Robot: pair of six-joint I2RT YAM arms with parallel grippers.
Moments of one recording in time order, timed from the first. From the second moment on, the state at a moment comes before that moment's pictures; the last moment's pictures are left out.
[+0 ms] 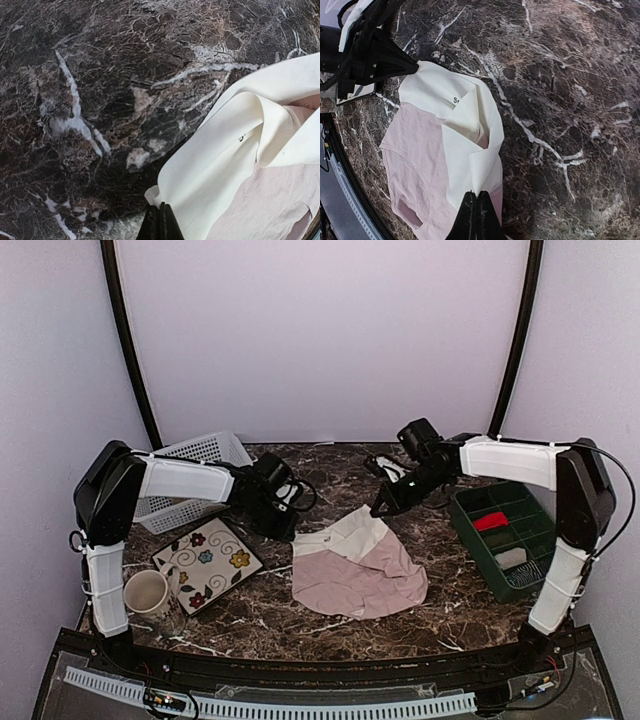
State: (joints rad) left arm -0.68 2.01 1.37 -0.48 0.16 -0.28; right arm 0.57 1.82 1.36 -0.61 -0.45 0.04
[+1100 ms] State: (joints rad) left arm -0.68 2.01 1.37 -0.47 0.18 -0.30; right arm 0.63 1.91 1.41 -0.68 -0.25 0.11
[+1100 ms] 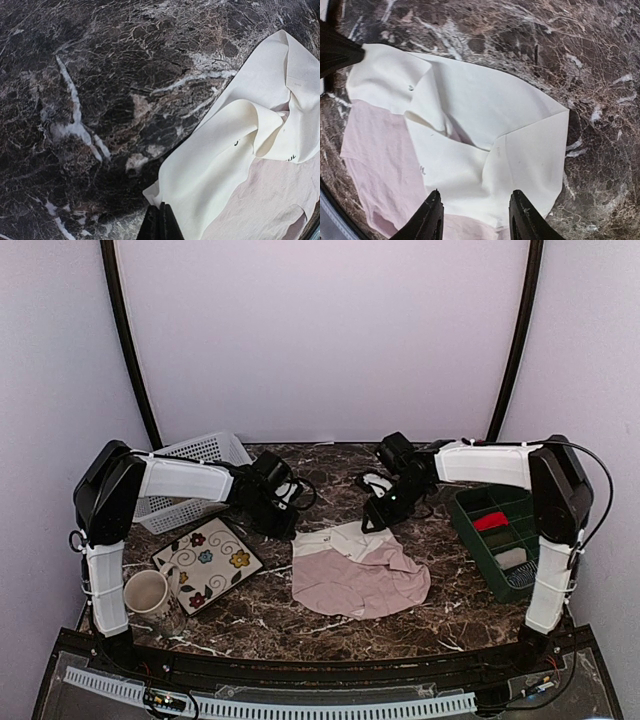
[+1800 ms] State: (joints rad) left arm -0.68 2.00 1.37 -0.48 0.16 -0.29; right arm 0.61 1.83 1.40 -0.76 -0.14 0.06
